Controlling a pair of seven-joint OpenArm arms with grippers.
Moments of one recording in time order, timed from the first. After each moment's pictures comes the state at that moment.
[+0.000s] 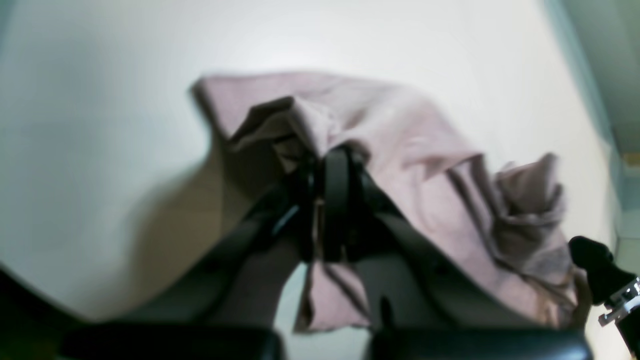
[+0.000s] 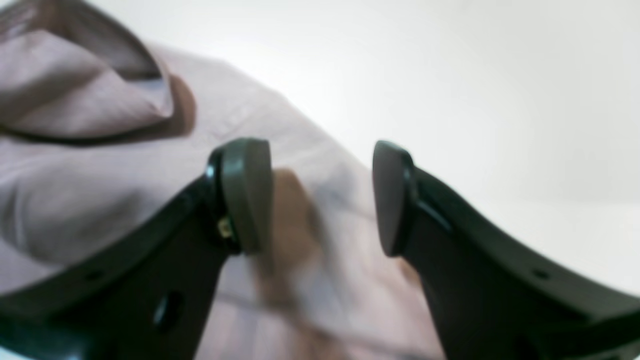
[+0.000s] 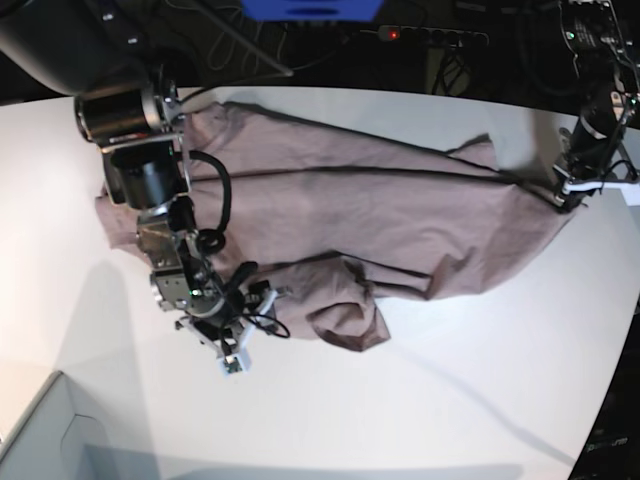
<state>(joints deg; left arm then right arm) 18.5 -13.3 -28.0 90.8 -52.9 0.6 31.7 28.7 1.6 -6.1 38.4 0.0 17.6 -15.4</state>
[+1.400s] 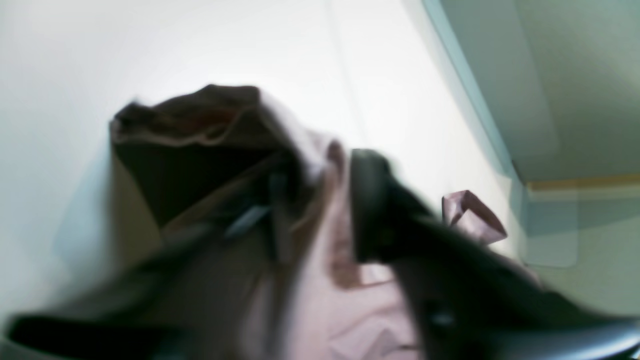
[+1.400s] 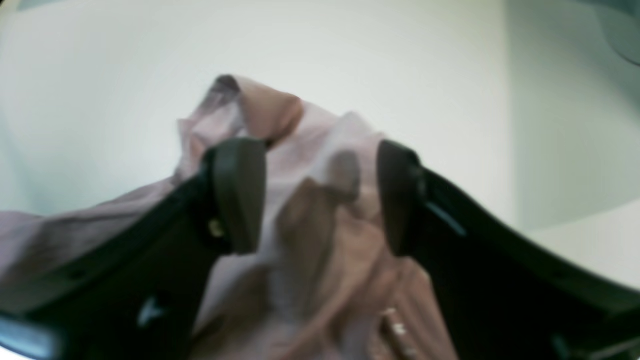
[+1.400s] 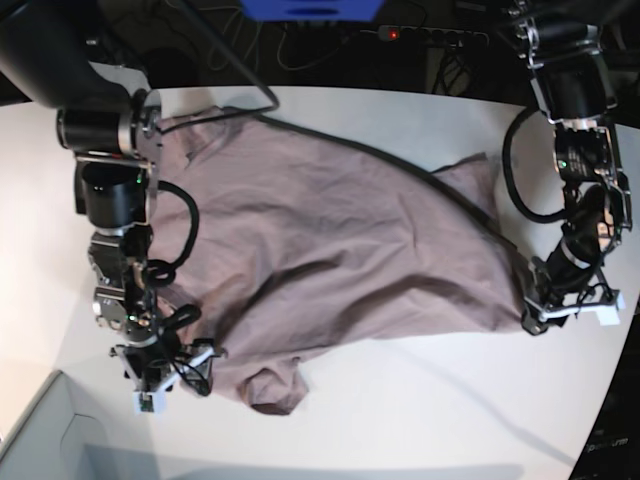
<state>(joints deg) -9.9 -13.9 -19.1 72.5 -52.6 1.4 32.1 31.0 5.2 9.1 41.8 -0.4 17.4 -7.6</state>
